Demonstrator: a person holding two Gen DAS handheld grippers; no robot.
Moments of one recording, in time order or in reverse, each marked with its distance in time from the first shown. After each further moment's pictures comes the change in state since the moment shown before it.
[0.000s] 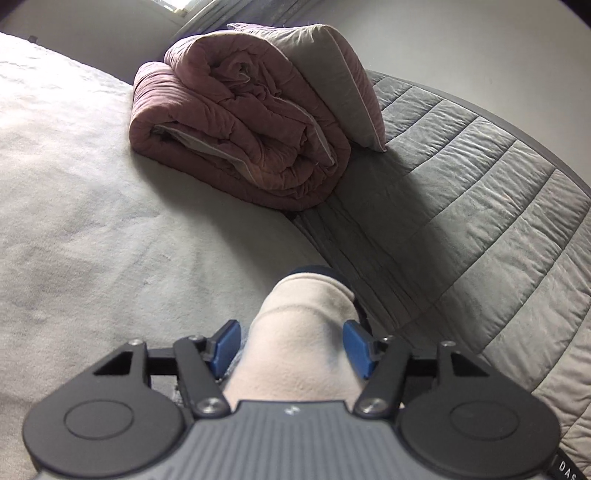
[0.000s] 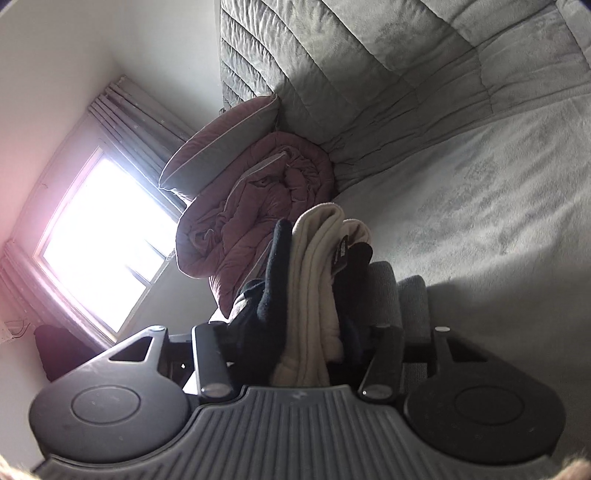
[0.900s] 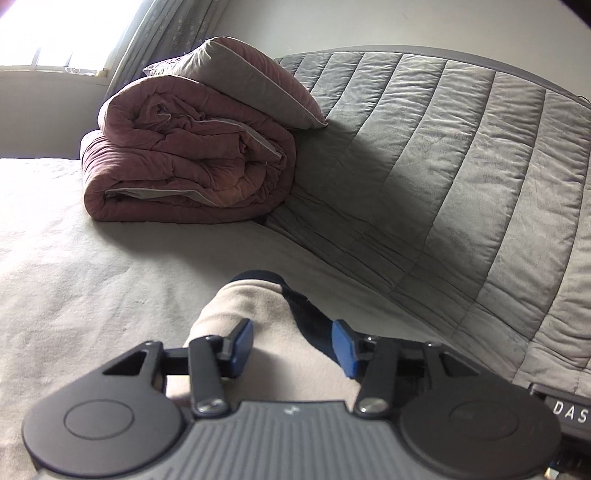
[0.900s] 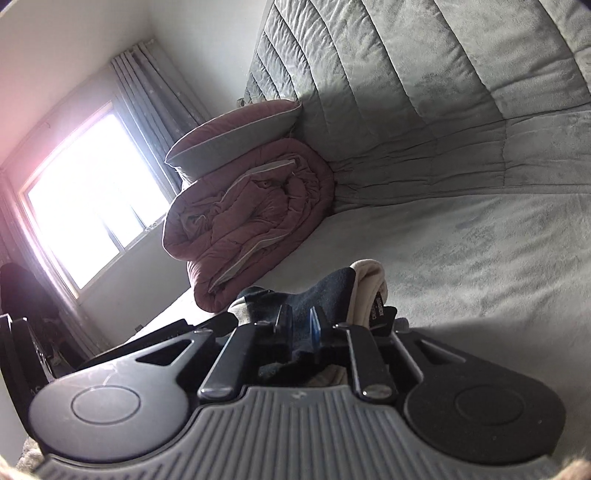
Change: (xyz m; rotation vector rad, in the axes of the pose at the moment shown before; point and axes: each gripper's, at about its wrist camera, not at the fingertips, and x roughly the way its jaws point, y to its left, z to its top) left arm -0.020 -0.052 -0.014 0.312 0.060 0.051; right arm 0.000 0.011 -0.003 -0.221 0.023 -0.080
